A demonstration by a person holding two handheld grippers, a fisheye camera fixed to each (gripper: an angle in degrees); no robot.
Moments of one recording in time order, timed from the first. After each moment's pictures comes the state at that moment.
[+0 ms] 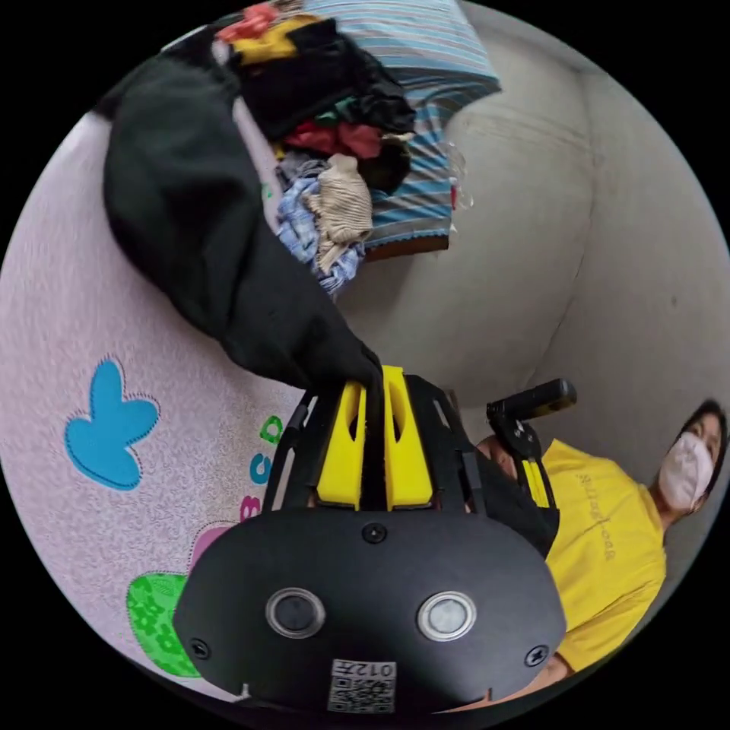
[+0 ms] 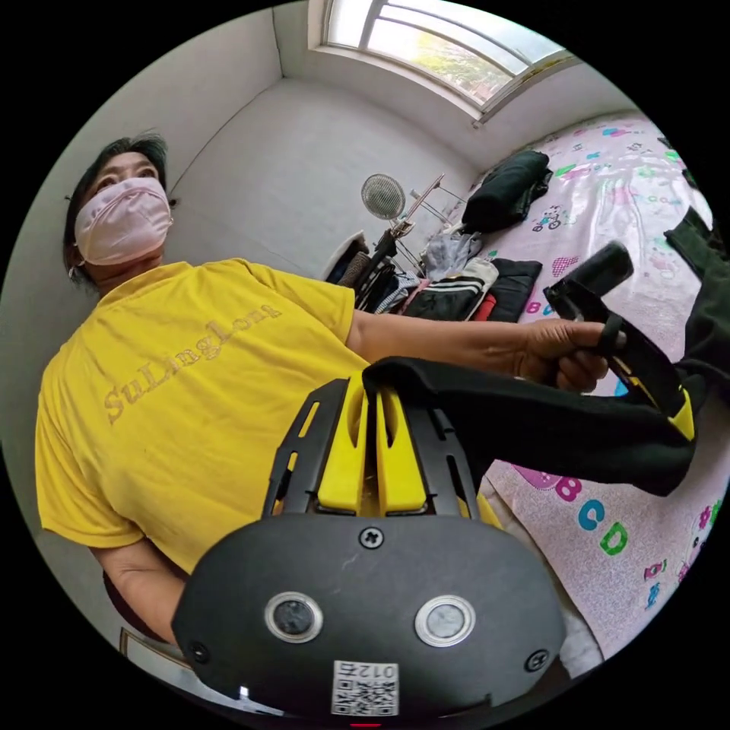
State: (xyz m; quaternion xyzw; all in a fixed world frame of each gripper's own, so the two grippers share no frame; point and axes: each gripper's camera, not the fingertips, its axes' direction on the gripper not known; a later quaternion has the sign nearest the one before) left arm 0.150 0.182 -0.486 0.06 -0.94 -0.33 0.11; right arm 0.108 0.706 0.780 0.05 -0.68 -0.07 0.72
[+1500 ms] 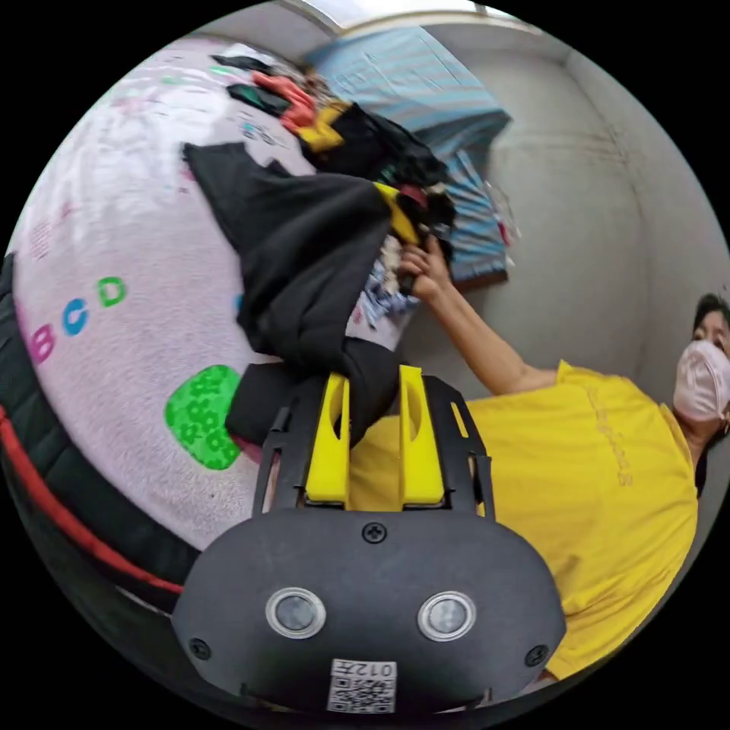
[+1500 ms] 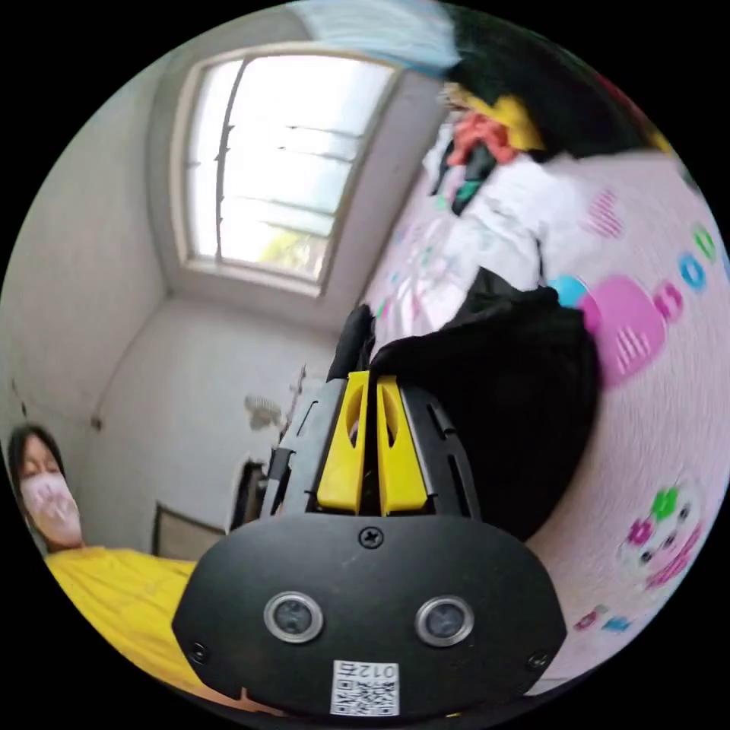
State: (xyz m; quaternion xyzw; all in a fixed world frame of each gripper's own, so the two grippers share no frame) left arm -0.062 0.293 -0.336 0.03 -0.97 -0.24 -0.09; right arm 0.169 0.585 1.028 0.17 -0.57 0.30 0.75
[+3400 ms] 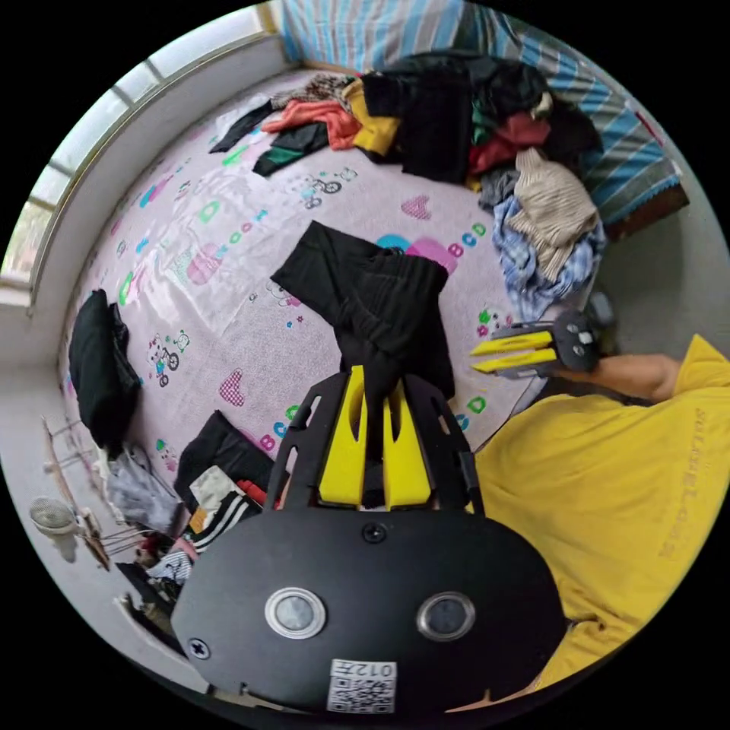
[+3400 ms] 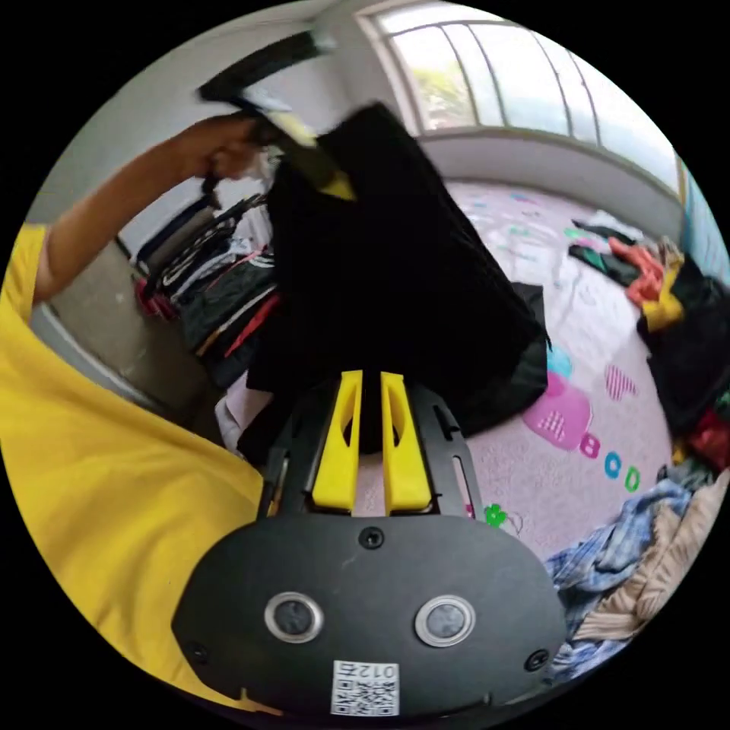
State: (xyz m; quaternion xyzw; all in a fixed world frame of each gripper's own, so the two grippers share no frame) left arm -0.442 0.163 -0.634 -0.11 -0.76 -0.36 -0.53; right arm 0.068 0.711 1.001 0.10 -0.39 -0.10 0.91
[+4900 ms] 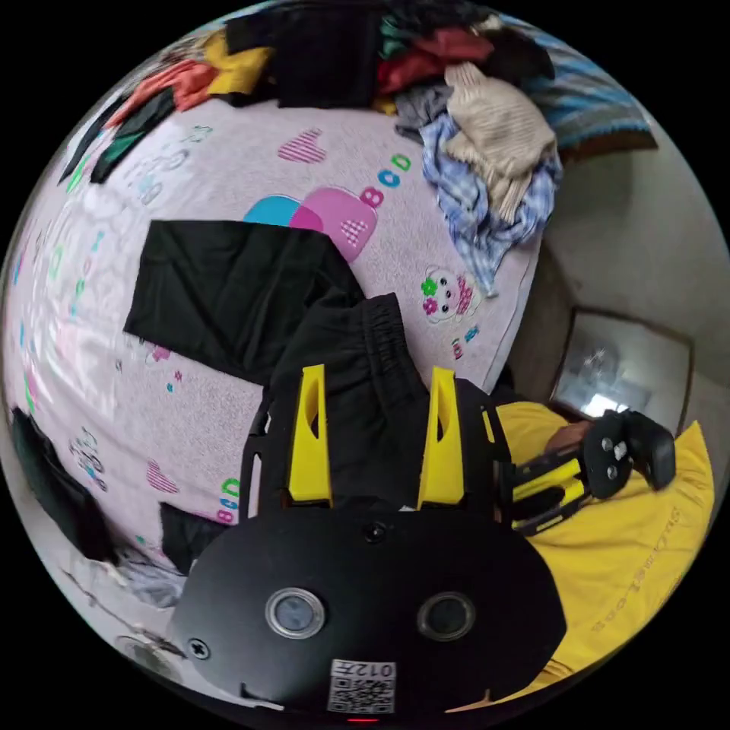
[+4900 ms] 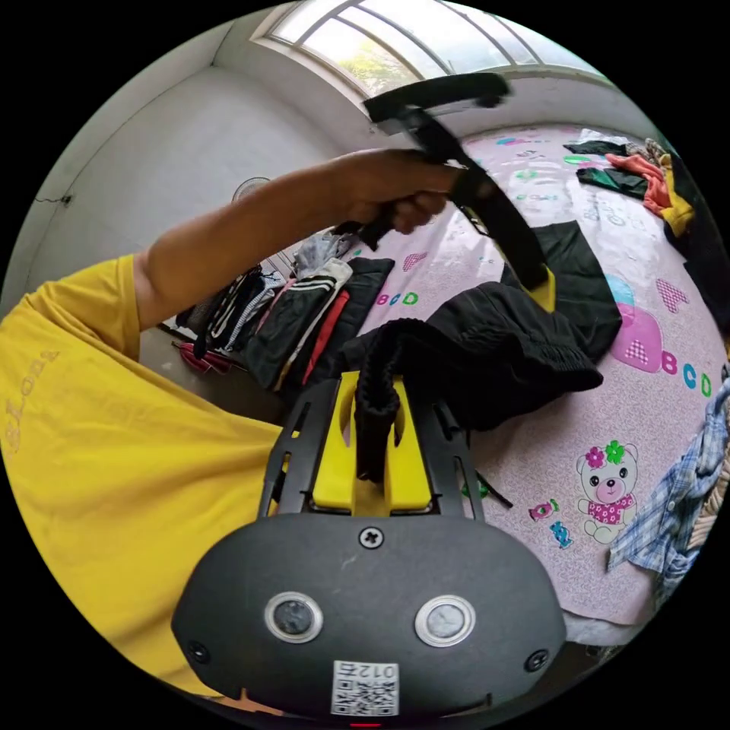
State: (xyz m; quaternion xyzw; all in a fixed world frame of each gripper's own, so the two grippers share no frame) left arm -0.331 0.102 -0.721 -0.11 -0.76 -0.51 -0.38; right arm 0.032 0.687 0.945 0.05 -0.49 -0.02 0.87
